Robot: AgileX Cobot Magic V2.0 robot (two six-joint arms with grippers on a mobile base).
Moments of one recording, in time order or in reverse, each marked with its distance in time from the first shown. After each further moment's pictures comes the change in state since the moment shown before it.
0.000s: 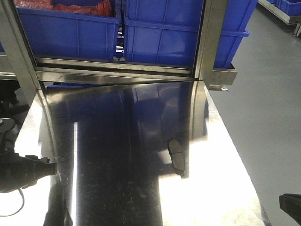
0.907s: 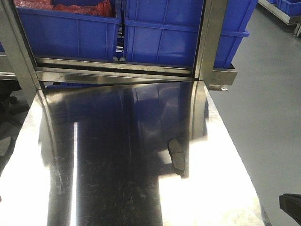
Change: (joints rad) left arm 0.000 -0.661 0.216 0.075 -0.095 0.000; right arm 0.000 0.000 0.000 0.000 0.000 0.000
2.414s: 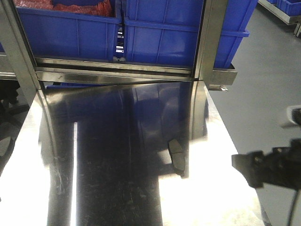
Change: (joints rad) left arm 0.000 -0.005 0.000 0.000 0.002 0.000; right arm 0.000 0.381 -0.120 0.107 -0.266 -0.018
